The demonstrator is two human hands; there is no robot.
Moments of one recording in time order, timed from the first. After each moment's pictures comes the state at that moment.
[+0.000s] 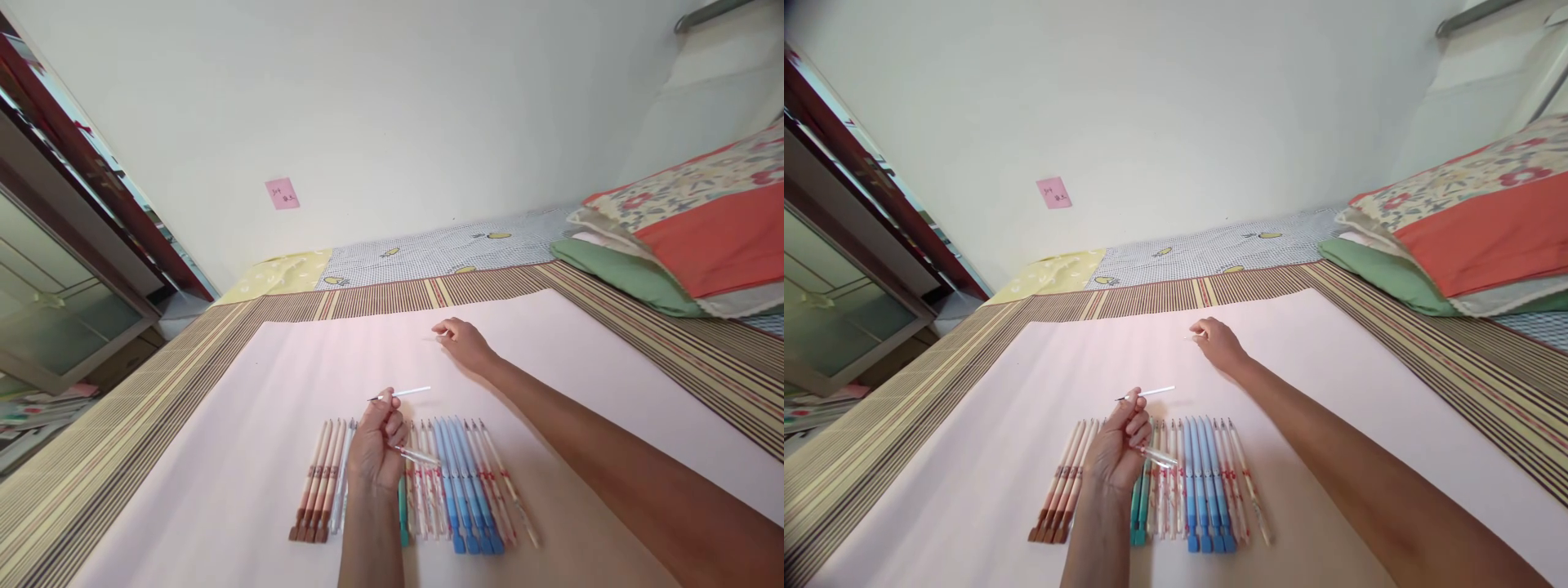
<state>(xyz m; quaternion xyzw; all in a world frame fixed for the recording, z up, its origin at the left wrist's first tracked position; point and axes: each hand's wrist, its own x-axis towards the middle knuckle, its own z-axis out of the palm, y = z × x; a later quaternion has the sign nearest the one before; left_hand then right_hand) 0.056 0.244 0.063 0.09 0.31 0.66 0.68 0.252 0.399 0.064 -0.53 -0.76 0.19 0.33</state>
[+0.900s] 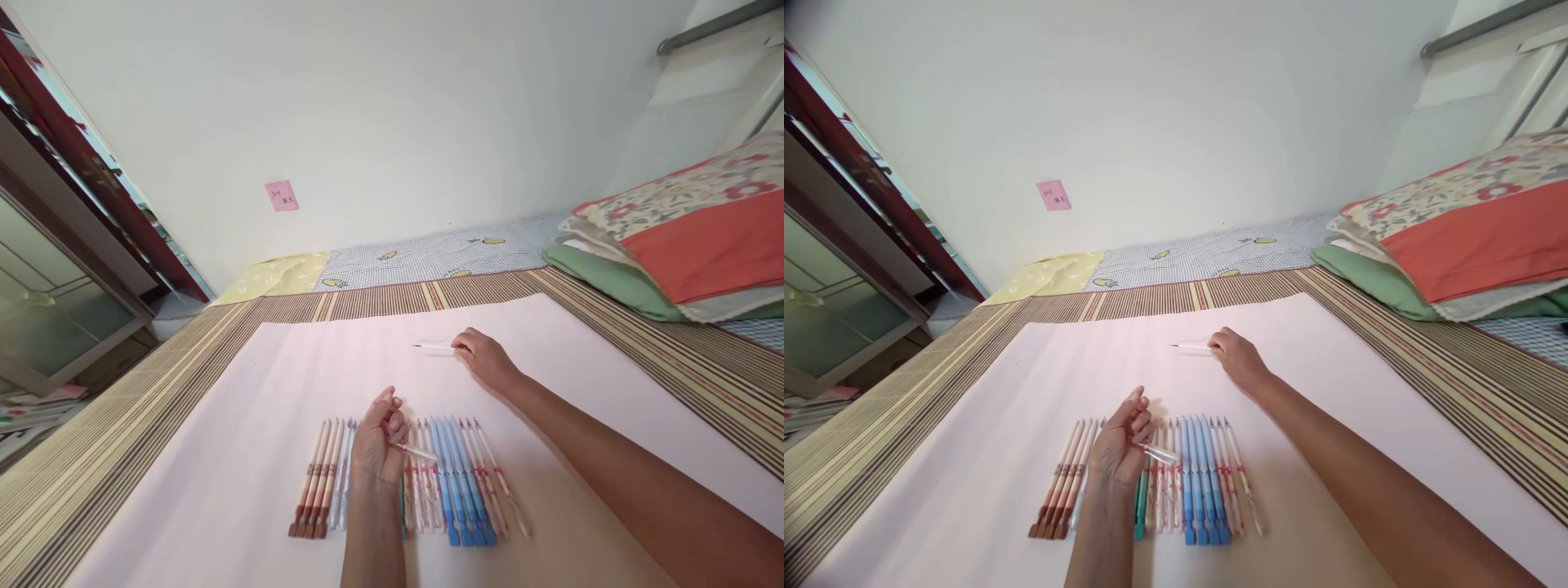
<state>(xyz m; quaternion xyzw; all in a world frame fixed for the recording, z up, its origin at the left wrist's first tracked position) 0.070 0.241 0.078 0.05 0.34 0.66 0.67 0.287 0.367 0.059 -0.53 -0.78 0.10 0.32</state>
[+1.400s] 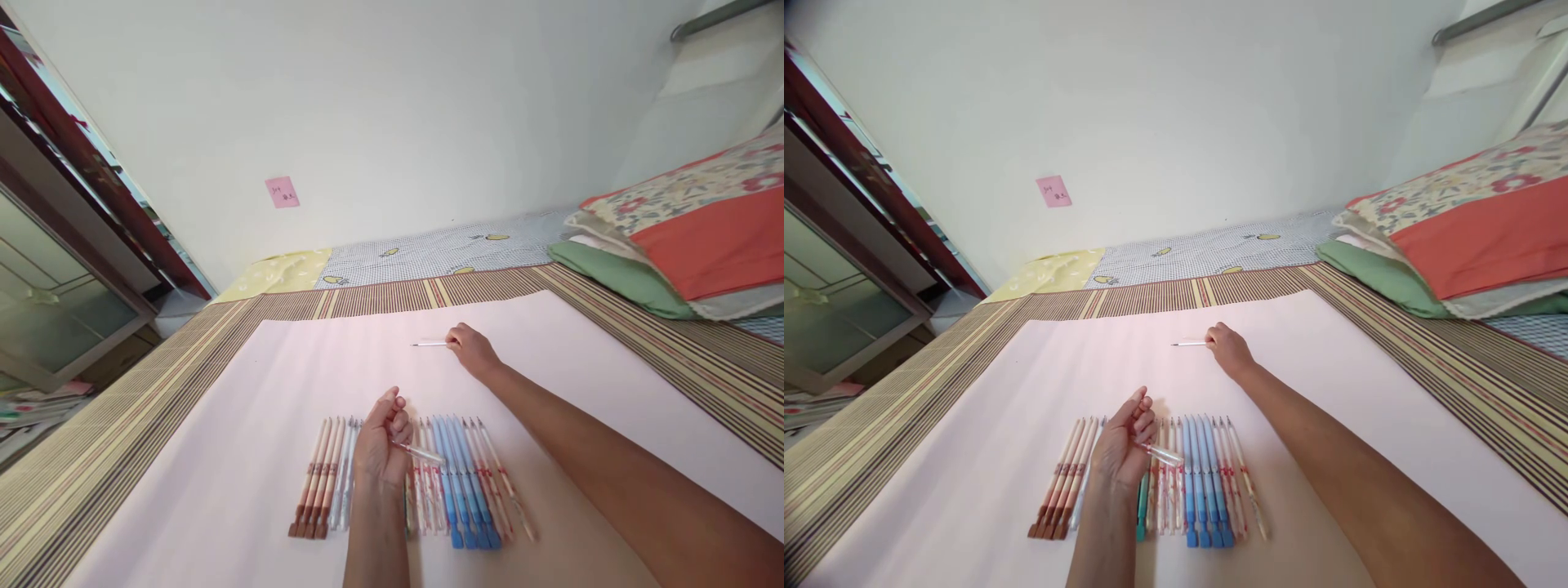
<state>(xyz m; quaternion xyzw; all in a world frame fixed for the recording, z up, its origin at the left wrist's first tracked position) 0.073 0.242 0.079 0.03 0.34 0.65 0.68 0.273 0.416 0.021 -0.57 -0.76 0.08 0.30</state>
